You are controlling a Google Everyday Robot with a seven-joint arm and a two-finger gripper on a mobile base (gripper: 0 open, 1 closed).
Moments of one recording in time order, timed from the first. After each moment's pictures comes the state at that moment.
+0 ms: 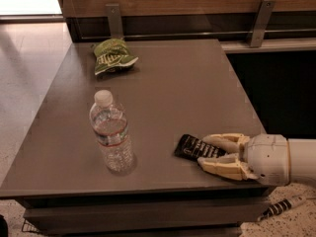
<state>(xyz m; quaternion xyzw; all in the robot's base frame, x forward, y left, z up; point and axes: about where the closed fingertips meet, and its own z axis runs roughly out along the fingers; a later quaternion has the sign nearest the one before) 0.401 -0.119 0.811 -0.47 0.68 0.32 0.46</state>
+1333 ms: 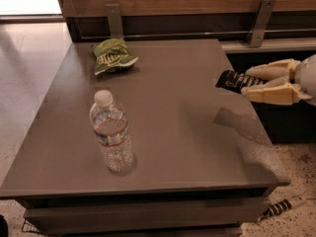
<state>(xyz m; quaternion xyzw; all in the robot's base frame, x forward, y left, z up) 0.494 -0.216 0.934 -0.49 0.69 0.23 0.48</state>
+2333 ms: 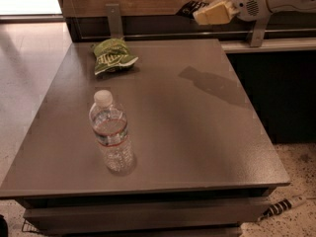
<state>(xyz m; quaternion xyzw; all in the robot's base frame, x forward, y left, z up) 0.670 -0.125 1.022 -0.48 0.70 0.13 0.51</state>
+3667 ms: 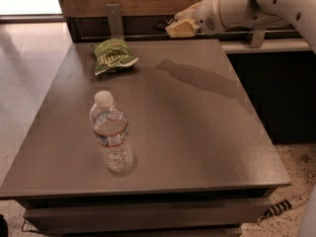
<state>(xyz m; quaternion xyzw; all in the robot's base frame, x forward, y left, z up) 0.726 -0.070 0.964 -0.47 0.71 0.16 0.50</state>
